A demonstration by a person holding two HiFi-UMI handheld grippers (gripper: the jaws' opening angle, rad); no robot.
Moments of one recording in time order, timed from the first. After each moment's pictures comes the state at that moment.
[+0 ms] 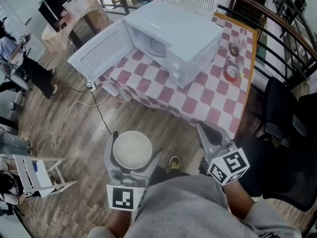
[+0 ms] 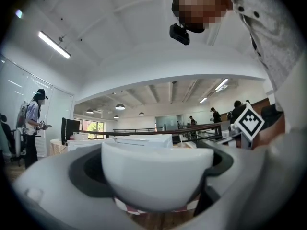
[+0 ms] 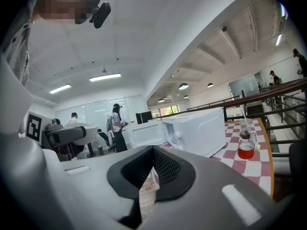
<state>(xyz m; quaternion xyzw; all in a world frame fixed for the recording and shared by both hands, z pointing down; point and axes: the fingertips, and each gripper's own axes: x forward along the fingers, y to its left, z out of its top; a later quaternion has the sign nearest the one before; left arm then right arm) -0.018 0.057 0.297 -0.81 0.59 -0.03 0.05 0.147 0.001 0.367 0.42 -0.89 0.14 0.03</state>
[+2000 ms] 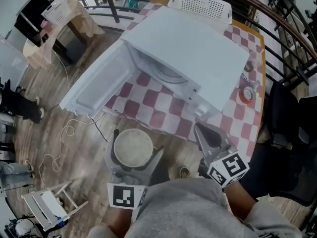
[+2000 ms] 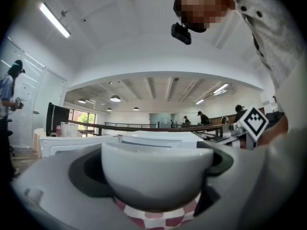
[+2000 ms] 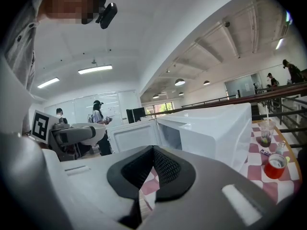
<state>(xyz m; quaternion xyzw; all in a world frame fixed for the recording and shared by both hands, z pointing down) -0.132 -0.164 0.315 -0.84 0.54 -0.02 0.00 0.029 -0.186 0.370 0.46 -0.88 0.14 0.06</state>
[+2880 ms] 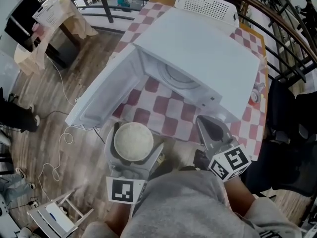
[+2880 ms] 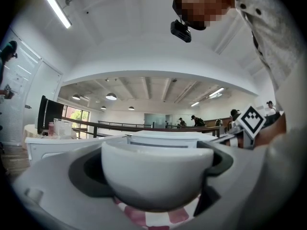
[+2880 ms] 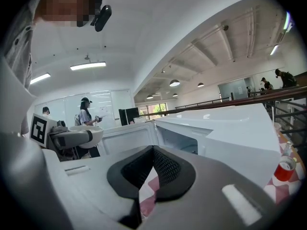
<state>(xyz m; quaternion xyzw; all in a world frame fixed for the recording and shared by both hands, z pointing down) -0.198 -0.233 0.329 -0.86 0.51 -0.02 -0.02 -0.031 -0.250 0.370 0.50 -0.85 0.14 0.07</state>
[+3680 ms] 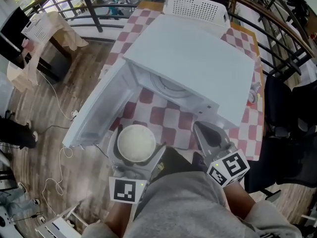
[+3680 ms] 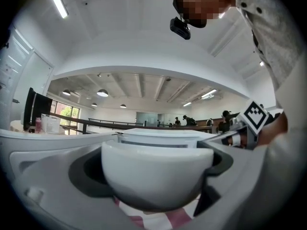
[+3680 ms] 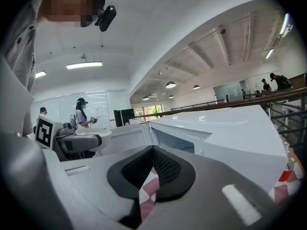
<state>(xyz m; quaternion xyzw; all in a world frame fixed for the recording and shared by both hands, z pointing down) -0.178 -0.275 0.341 -0.89 0.46 -0.03 -0.03 -0.029 -0.267 0.368 0.52 -0.84 0.14 0.06</state>
